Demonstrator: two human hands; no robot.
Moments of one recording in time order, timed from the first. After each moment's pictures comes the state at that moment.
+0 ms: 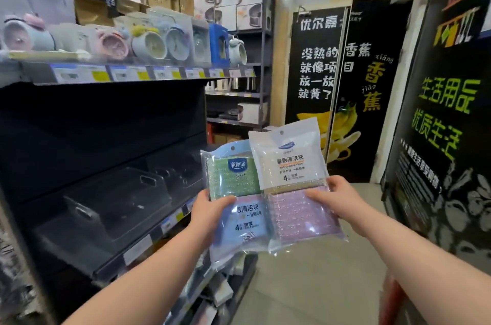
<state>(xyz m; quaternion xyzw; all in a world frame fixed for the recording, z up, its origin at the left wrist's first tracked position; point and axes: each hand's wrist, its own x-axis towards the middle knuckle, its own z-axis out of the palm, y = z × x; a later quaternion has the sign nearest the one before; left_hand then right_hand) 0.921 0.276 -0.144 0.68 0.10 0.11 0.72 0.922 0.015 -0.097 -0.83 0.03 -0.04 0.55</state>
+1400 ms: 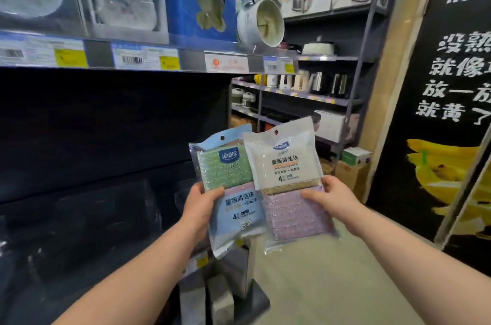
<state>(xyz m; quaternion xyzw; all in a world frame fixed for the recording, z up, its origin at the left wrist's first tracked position) 1.457 0.258 -0.152 0.60 0.27 0.26 0.71 1.583 0.024 -0.112 -0.84 -0.18 0.07 0.51</state>
